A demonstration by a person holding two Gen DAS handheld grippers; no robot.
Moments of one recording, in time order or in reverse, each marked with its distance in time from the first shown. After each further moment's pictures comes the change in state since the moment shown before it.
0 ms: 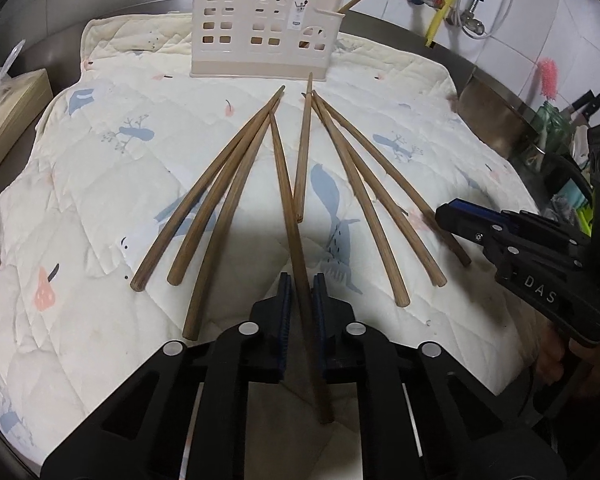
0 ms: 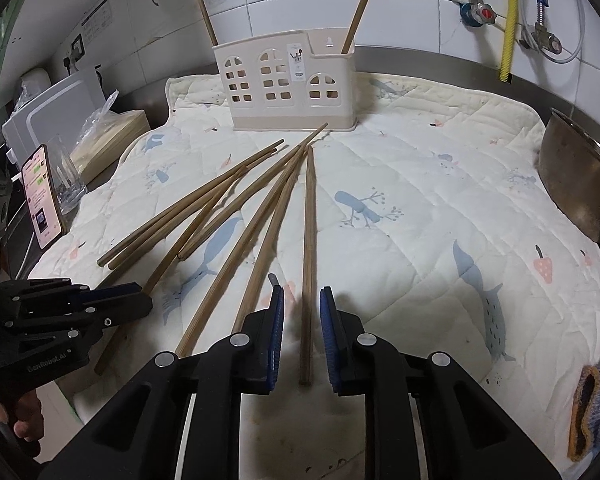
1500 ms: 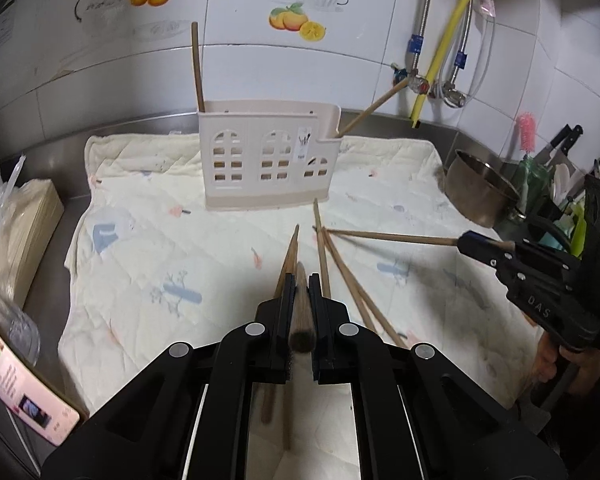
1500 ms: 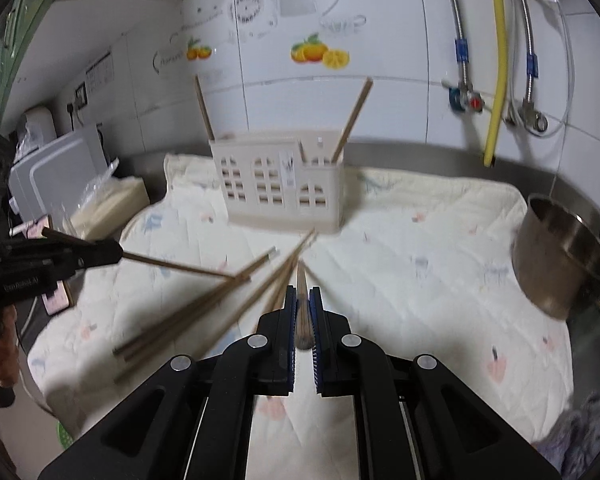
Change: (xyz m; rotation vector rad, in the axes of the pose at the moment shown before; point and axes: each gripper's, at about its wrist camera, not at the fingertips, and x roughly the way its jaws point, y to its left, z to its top) left arm -0.067 0.025 0.099 0.104 -0.196 -0.028; right arm -0.045 0.000 0.075 -0.017 -0.226 -0.027
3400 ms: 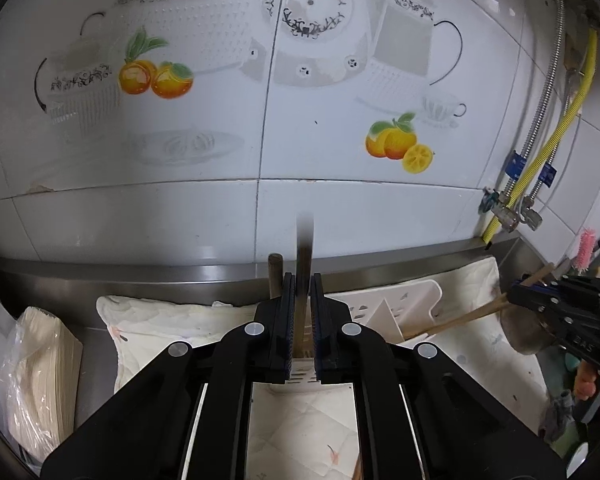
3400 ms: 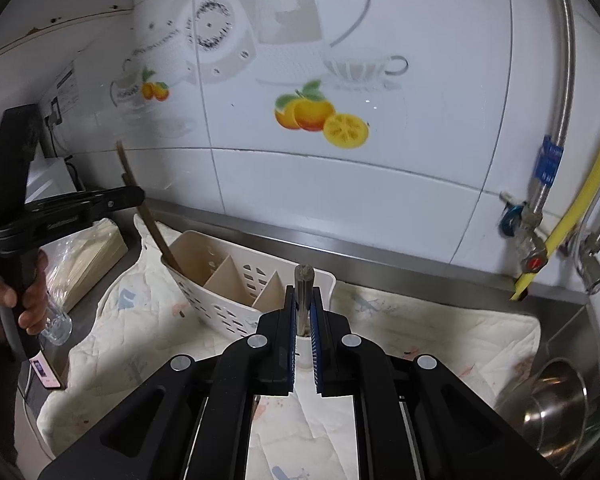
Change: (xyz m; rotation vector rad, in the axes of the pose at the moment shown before) left arm 0.072 0.087 0.206 -0.062 -0.091 0.069; right arm 0.096 -0.035 0.198 -0.087 0.124 0.027
